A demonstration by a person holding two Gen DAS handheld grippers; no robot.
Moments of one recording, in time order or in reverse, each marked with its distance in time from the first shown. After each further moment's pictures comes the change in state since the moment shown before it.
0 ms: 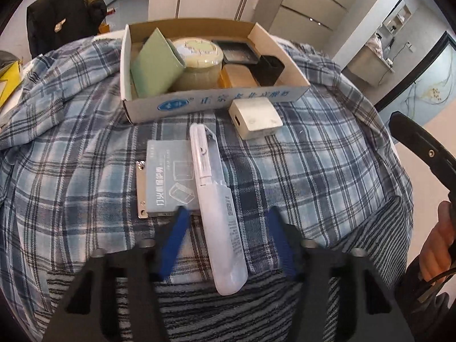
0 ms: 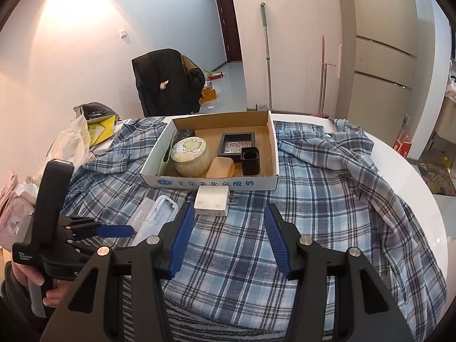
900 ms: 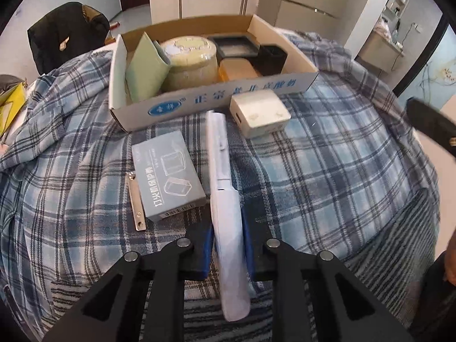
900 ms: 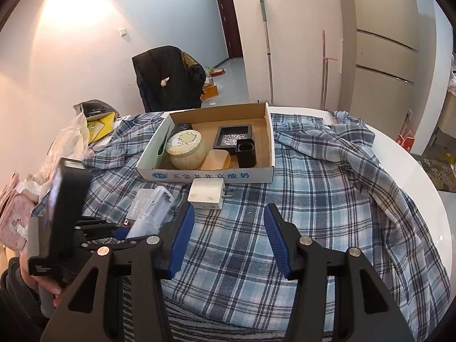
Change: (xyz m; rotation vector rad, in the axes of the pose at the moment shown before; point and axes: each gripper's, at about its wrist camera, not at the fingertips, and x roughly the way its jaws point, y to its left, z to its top) left arm 0.019 -0.019 0.001 0.067 -0.043 0.120; right arm 0.007 -0.011 -0.007 0.015 0.019 0.004
